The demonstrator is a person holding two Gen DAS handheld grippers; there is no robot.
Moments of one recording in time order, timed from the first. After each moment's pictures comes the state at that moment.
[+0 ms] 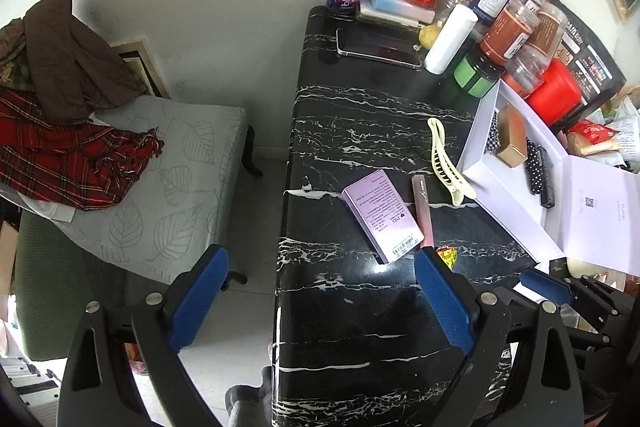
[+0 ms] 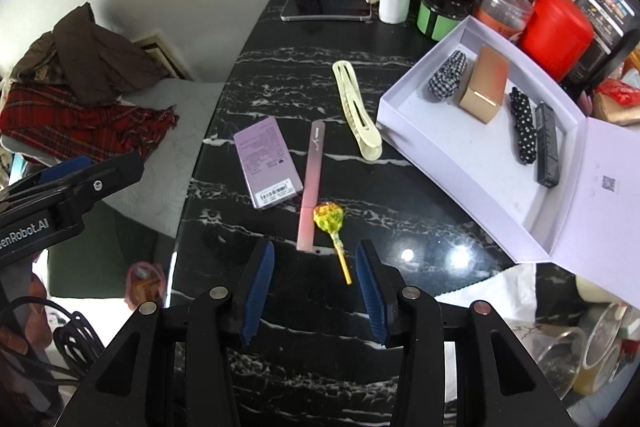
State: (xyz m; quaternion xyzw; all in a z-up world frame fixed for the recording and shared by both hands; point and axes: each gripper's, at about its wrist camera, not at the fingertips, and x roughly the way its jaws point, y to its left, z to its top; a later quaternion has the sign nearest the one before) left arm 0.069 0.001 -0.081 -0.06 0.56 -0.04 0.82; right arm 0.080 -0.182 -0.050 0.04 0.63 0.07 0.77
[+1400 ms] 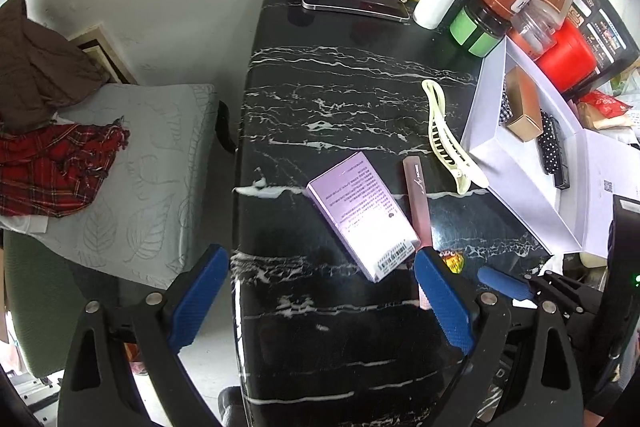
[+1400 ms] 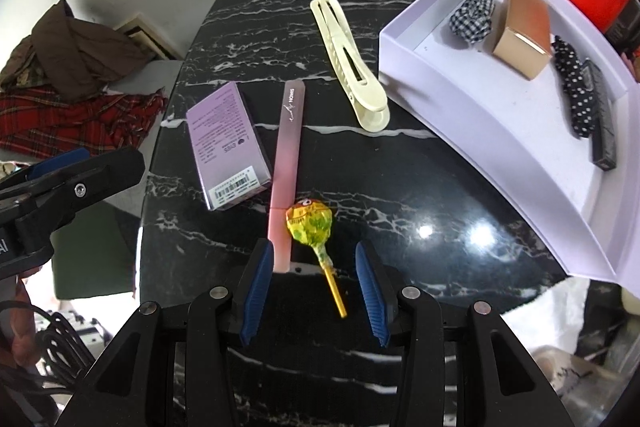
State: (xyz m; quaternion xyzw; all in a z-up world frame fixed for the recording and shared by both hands) left arm 0.108 -0.037 -0.138 -0.04 0.61 -0.08 0.79; right arm 0.106 -0.198 -0.130 0.07 0.67 0.08 0.73
